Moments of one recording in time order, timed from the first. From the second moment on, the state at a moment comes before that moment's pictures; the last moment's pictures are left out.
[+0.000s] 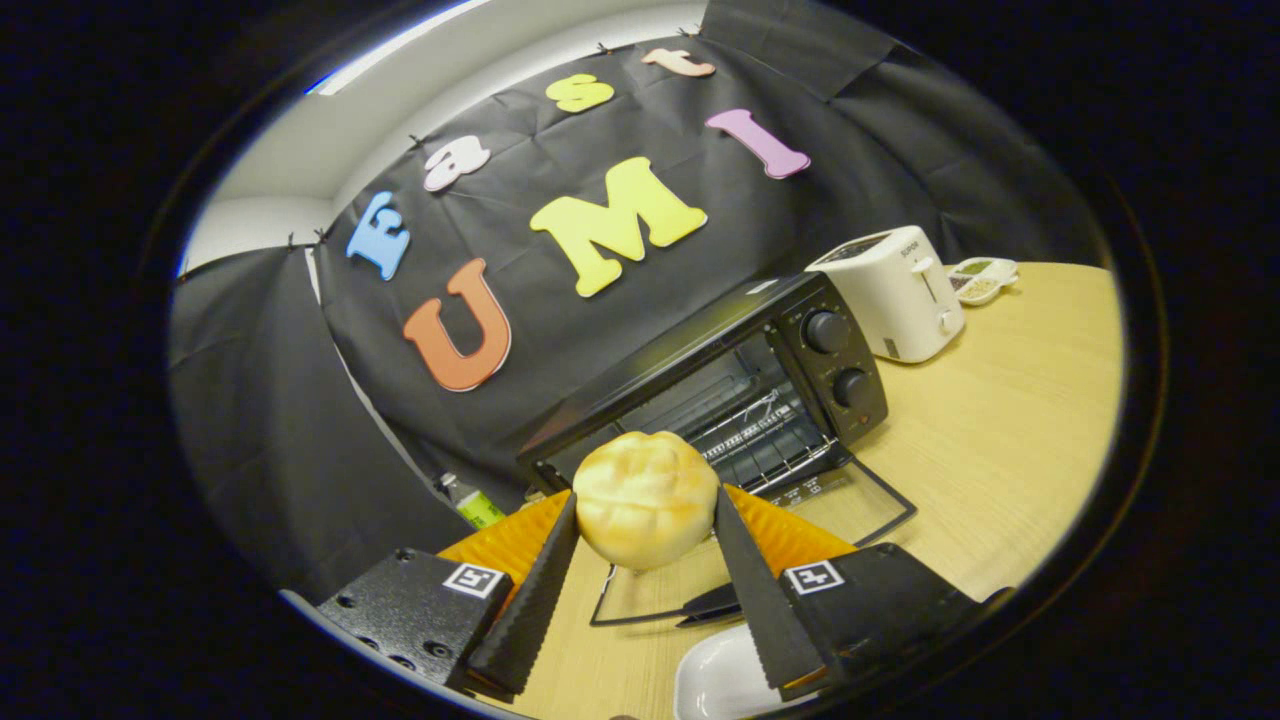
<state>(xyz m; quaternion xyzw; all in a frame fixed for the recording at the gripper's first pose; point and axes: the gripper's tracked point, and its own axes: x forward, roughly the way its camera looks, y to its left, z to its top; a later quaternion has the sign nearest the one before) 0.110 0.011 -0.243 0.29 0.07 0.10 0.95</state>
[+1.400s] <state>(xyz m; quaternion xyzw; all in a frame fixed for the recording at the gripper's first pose) 0.236 -0.002 -0.249 0.25 0.10 0.08 0.96</state>
